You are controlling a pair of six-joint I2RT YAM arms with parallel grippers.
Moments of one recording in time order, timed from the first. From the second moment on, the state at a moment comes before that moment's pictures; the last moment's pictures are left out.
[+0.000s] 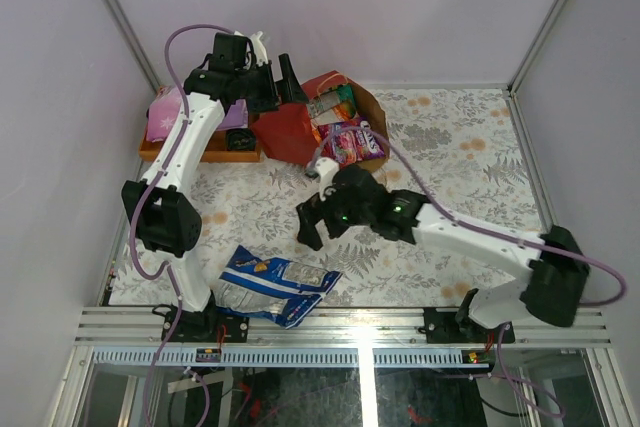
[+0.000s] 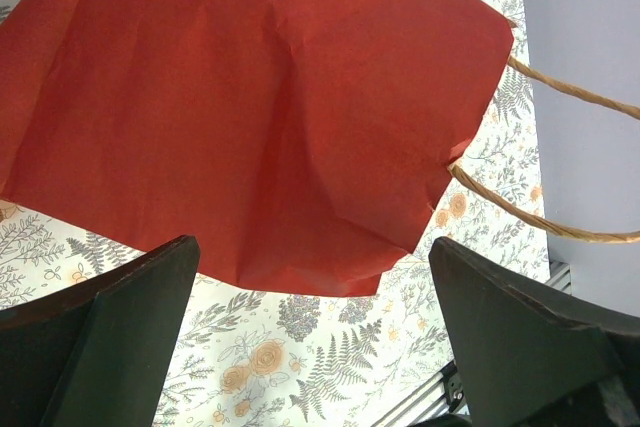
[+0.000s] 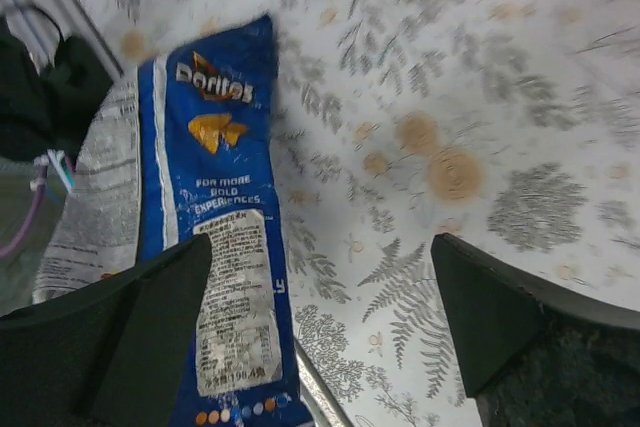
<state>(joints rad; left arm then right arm) -0.19 1.85 1.94 -0.77 0.46 -0.42 1.00 1.35 1.06 -0.33 -0.10 0.32</state>
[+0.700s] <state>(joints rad) -0.19 1.85 1.90 -0.76 0.46 -0.42 1.00 1.80 1.00 -0.01 -0.97 0.53</state>
